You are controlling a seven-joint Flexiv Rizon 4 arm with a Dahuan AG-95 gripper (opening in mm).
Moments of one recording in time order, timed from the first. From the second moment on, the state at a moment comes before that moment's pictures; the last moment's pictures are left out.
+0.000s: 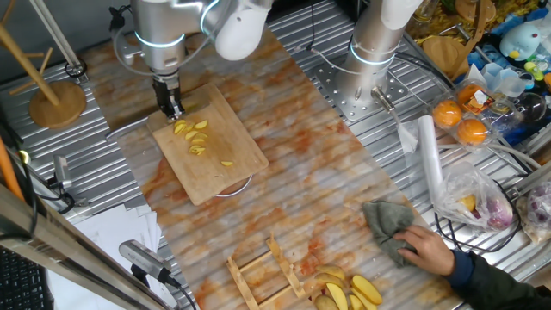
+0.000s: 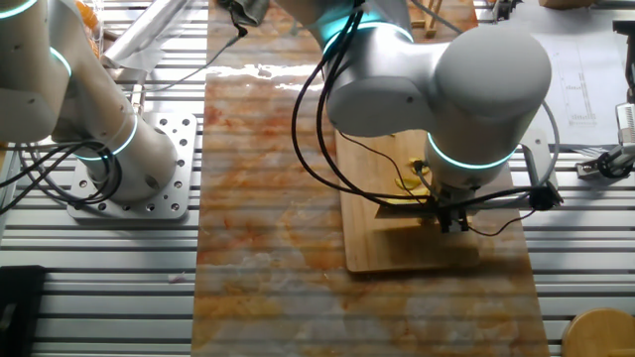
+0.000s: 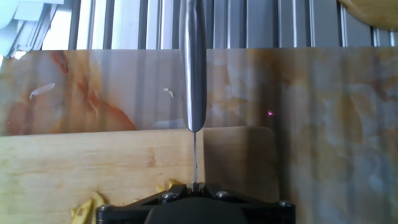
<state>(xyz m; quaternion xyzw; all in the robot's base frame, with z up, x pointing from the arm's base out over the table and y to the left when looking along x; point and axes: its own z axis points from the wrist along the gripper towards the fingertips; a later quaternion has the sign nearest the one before) 0.578 -0.112 0.052 -0.02 1.00 -0.01 0.07</state>
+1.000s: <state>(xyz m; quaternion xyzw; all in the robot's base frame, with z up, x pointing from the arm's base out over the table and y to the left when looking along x) 0.578 -0.095 0.058 0.00 1.00 0.04 0.08</state>
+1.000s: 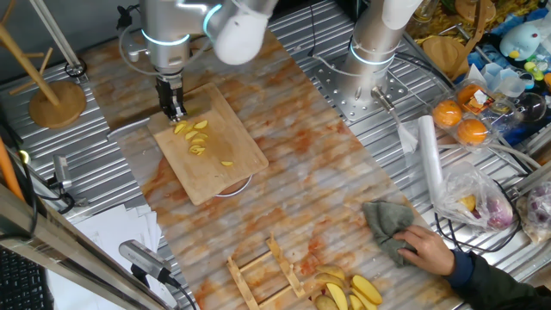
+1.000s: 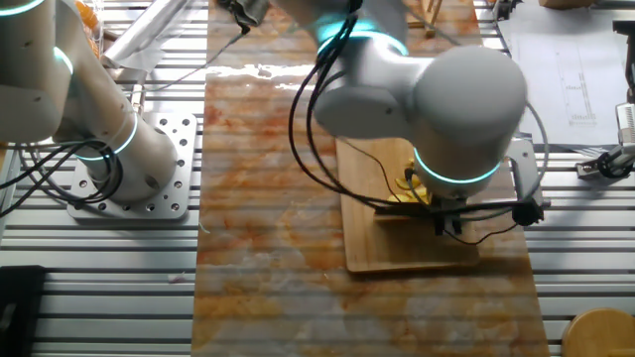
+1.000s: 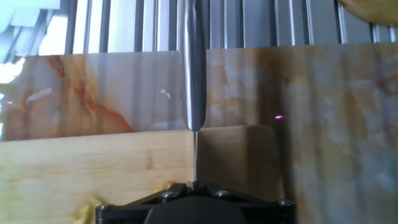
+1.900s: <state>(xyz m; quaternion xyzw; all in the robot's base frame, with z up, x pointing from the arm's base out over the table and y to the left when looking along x) 0.564 -0.060 0.083 -0.02 1.00 0.08 0.04</state>
